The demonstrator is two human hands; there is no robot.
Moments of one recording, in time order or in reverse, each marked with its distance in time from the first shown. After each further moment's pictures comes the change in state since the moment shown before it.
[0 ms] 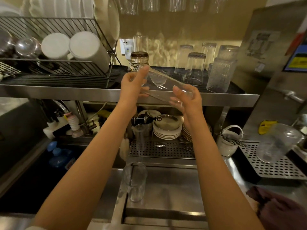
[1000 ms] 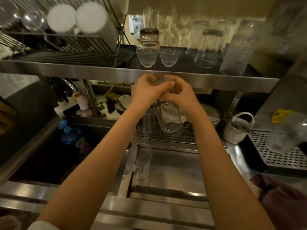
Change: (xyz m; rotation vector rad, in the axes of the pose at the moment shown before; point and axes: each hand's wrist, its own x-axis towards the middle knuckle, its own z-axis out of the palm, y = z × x) left_hand -0.025 -0.045 -0.001 0.479 0.010 0.052; right_hand -0.019 0.019 0.015 -0.420 -0.344 0.009
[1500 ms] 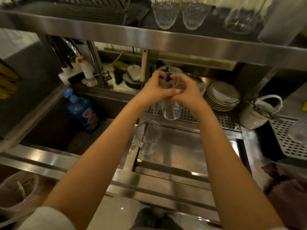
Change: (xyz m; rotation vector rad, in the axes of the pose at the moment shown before) left_hand -0.014 -0.077 0.003 -0.047 -0.331 -0.103; right_hand -0.007 0.067 0.019 -0.179 -0.076 0.168
